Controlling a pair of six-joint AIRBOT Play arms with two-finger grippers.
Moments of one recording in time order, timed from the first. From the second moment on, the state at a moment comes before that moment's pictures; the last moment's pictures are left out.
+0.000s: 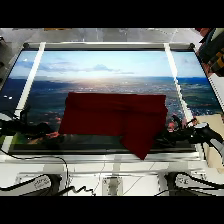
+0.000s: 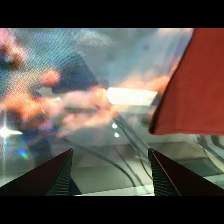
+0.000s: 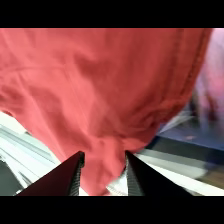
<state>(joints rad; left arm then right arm) 0.56 -1.33 0.79 1.14 -1.18 -1.04 -0.46 -1.34 0.53 -0.85 1.23 1.04</state>
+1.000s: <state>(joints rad) 0.43 -1.35 0.78 1.01 -1.07 -1.04 -0.46 -1.23 0.36 -0.69 1.07 1.01</state>
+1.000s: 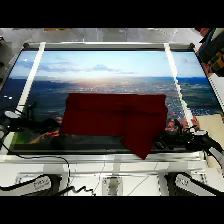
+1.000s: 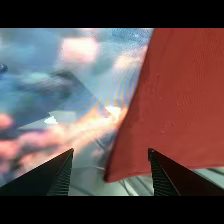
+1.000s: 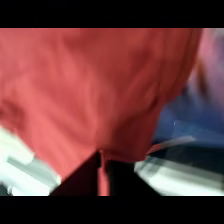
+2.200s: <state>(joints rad) 0.34 -1.41 1.05 0.71 -1.26 -0.93 -0.39 -1.10 0.66 -0.47 1.17 0.98</state>
